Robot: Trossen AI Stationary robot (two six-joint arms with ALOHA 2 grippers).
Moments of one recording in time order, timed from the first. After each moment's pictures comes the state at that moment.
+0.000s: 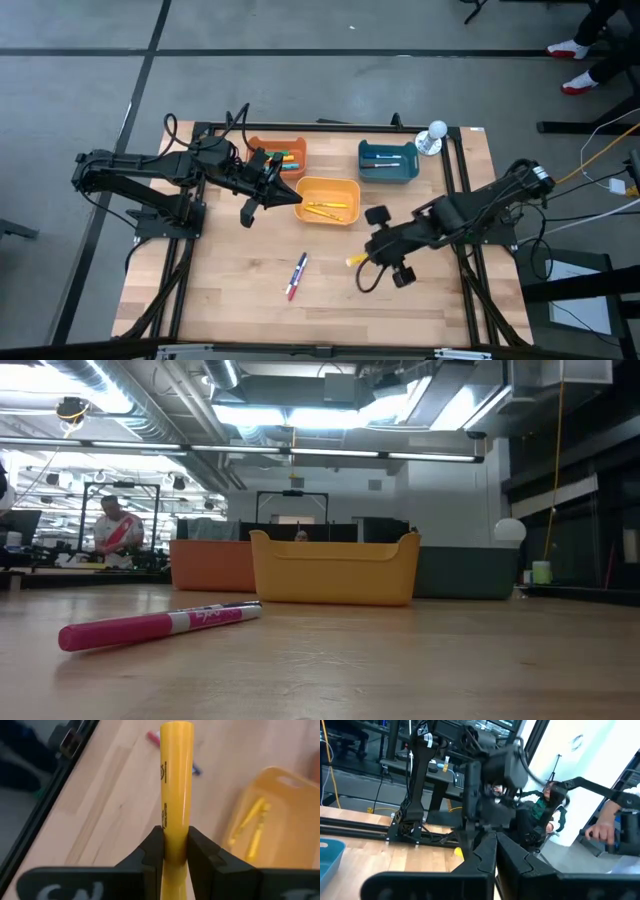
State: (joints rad) left arm -0.02 1.11 1.10 0.00 0.26 -0.34; right arm 0.45 1.48 1.52 -1.01 0.13 0.00
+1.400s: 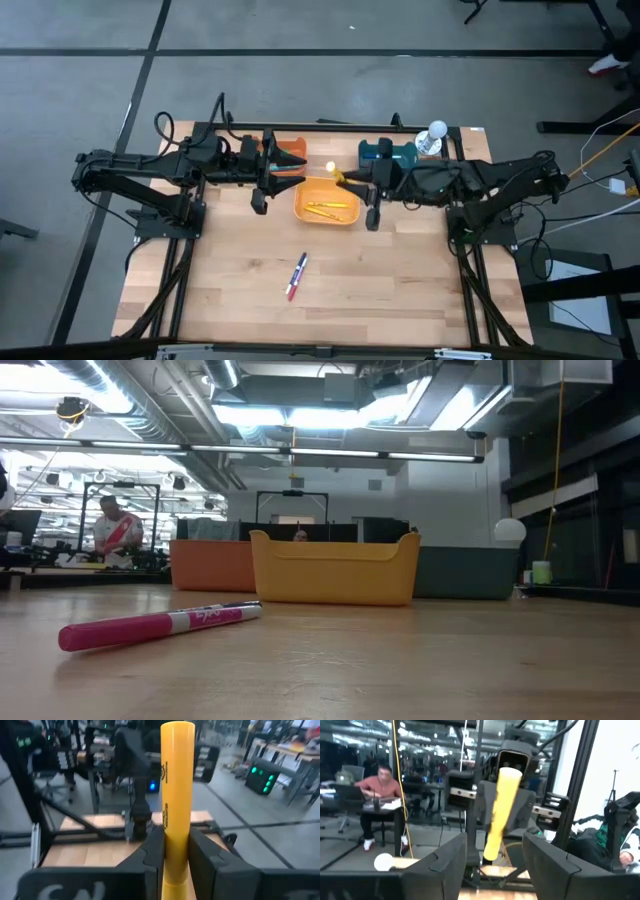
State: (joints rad) left arm -0.02 1.11 1.10 0.16 -0.03 -0.12; right arm 0.26 1.33 1.52 -0.34 0.47 0.01
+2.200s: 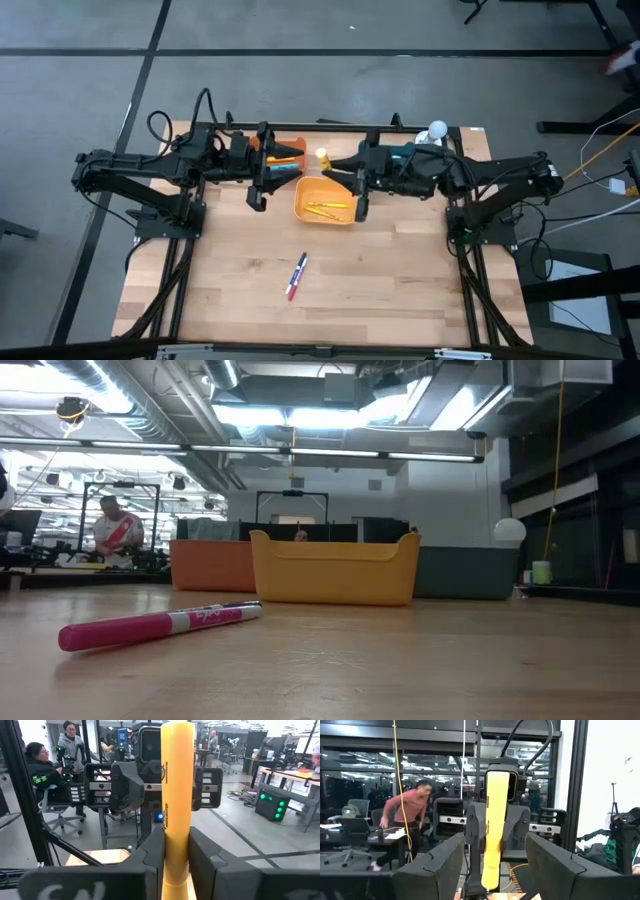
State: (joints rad) left arm -0.02 1.11 1.10 0.30 -0.03 -0.04; right arm 0.18 1.38 1.52 -0.09 0.35 -0.03
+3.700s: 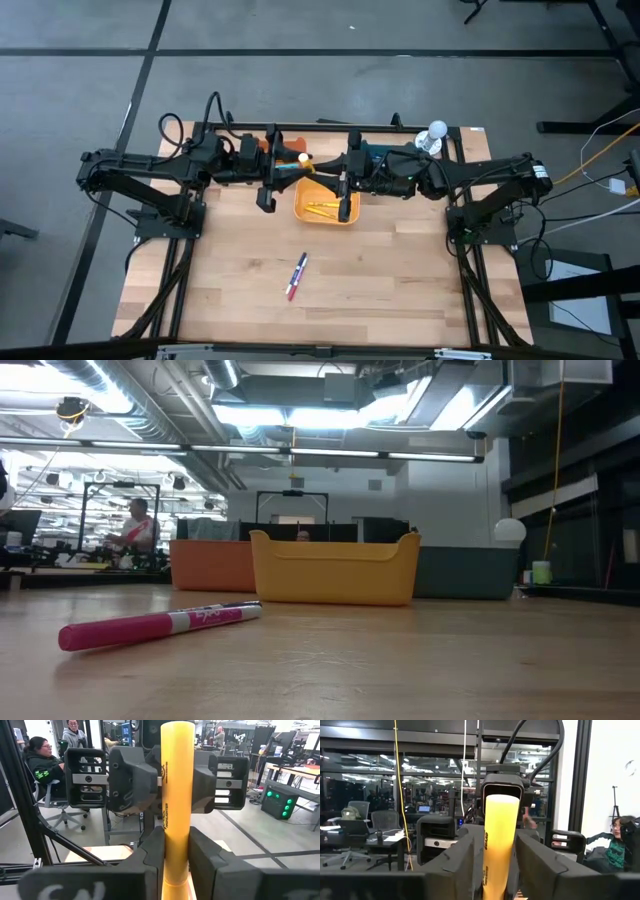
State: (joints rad) left arm -0.02 1.17 1.10 0.38 -0.03 -0.04; right arm 0.14 1.47 1.52 -0.02 0.29 -0.03
